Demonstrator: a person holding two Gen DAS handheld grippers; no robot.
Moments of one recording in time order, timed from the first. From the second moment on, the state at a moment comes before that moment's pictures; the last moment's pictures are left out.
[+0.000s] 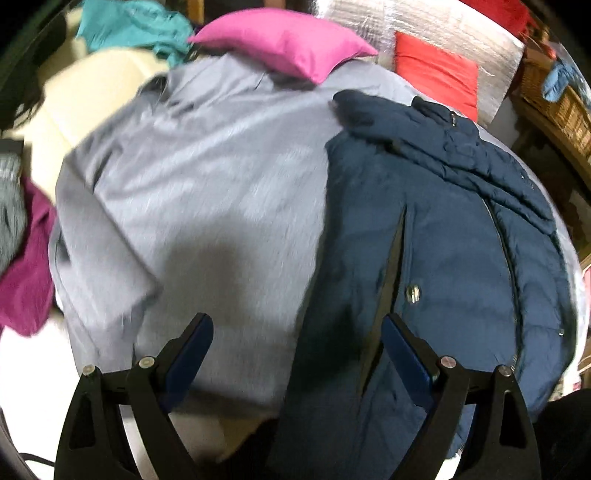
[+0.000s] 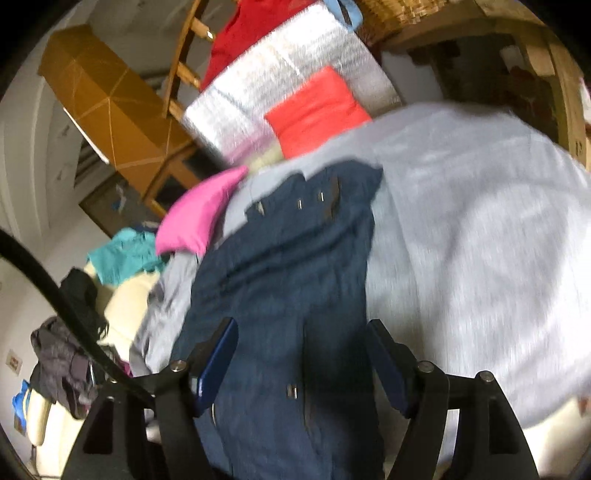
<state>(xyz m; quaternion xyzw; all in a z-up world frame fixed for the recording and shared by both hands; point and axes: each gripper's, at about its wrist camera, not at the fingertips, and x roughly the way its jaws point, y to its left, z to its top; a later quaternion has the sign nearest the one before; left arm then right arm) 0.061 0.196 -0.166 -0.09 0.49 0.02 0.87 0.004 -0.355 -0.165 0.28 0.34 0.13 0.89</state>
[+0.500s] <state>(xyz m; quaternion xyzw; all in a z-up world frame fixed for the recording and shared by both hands) 0.044 0.186 -0.212 -0.14 0.60 -0.03 0.79 -0.032 -0.346 -0.252 0.28 0.50 0.09 0.81</state>
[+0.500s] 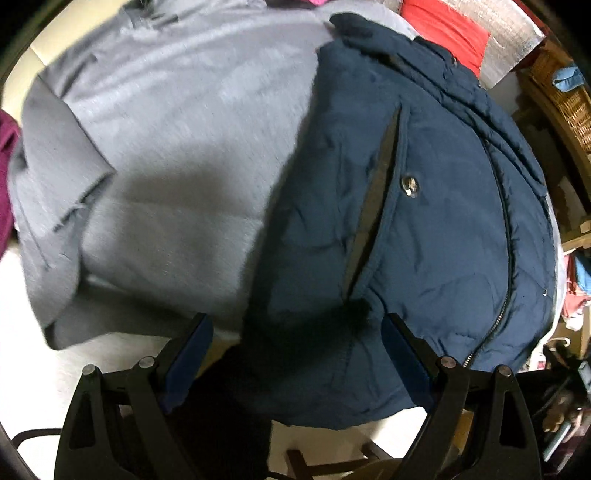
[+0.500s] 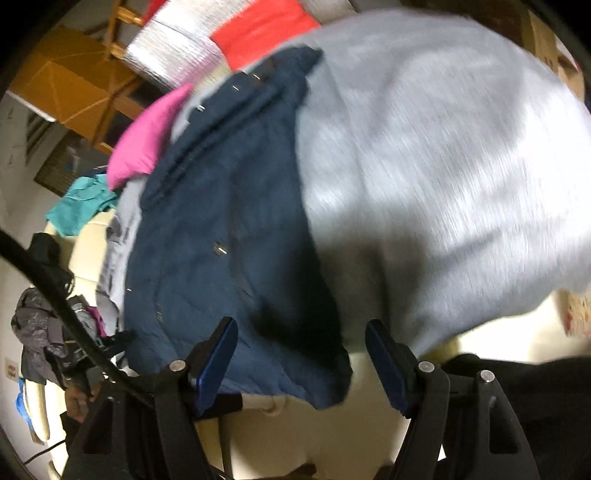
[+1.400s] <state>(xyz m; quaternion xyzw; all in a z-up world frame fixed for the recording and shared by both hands) 0.033 0.172 -0.230 -0.16 0.61 -0.11 0.77 -0.010 -0.282 -0.309 0.21 0.58 0.11 0.78</state>
